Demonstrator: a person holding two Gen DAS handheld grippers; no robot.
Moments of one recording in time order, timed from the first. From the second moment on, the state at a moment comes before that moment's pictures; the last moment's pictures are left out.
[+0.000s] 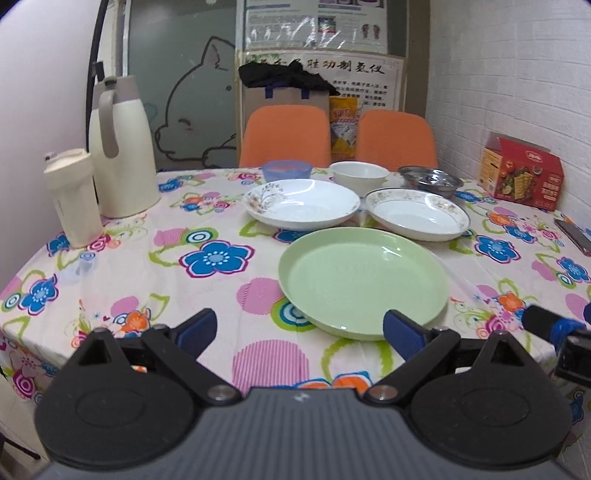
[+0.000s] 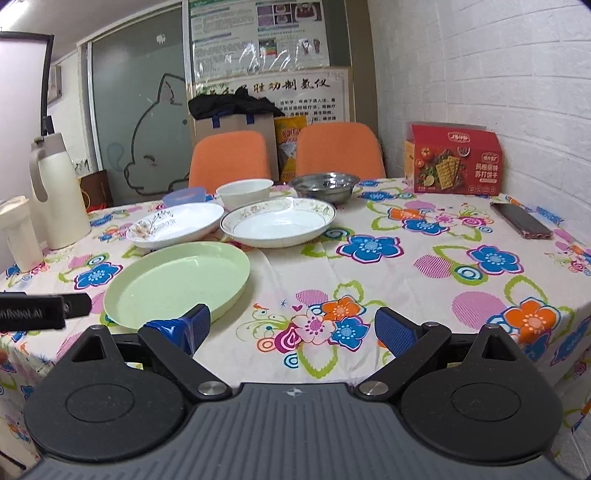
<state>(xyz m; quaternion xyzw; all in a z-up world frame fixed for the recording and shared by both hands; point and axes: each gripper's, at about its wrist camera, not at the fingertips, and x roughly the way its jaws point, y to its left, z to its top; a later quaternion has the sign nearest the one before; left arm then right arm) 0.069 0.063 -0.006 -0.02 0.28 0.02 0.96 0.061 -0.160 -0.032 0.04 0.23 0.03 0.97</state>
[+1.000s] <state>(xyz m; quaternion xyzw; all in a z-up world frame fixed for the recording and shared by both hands) 0.225 0.082 -0.041 0.00 0.40 0.04 0.92 0.187 -0.109 -0.067 -0.03 0.29 0.15 0.95</state>
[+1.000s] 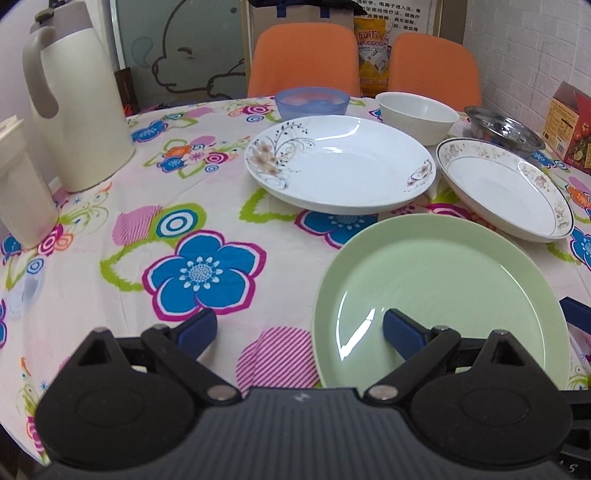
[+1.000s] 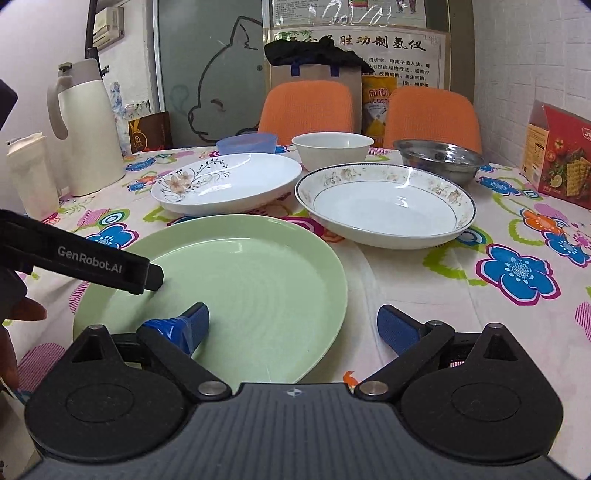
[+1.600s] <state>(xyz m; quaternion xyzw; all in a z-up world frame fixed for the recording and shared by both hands) 0.223 0.072 -0.043 0.00 0.39 -0.02 0.92 0.205 -0.106 -0.055 -0.05 0.35 0.17 0.92</state>
